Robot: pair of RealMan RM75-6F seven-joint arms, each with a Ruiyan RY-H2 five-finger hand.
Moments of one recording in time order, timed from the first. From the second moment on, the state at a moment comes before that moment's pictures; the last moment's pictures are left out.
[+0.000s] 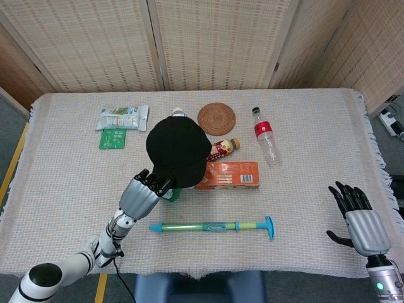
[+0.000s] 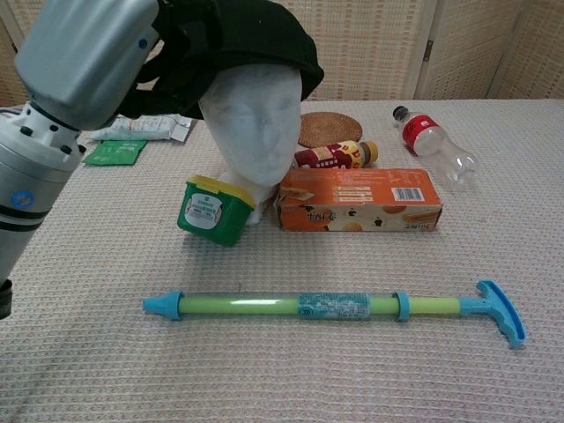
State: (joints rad) left arm -0.81 -1.98 -0.10 -0.67 1.74 1.89 0.19; right arm 0.09 -1.08 0.00 -1.71 -1.53 1.42 -0.12
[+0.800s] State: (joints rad) left arm -0.33 -1.38 0.06 -1.45 1.43 1.76 0.05; right arm 0.10 -1.11 0.02 -1.70 -1.47 1.40 -0.18
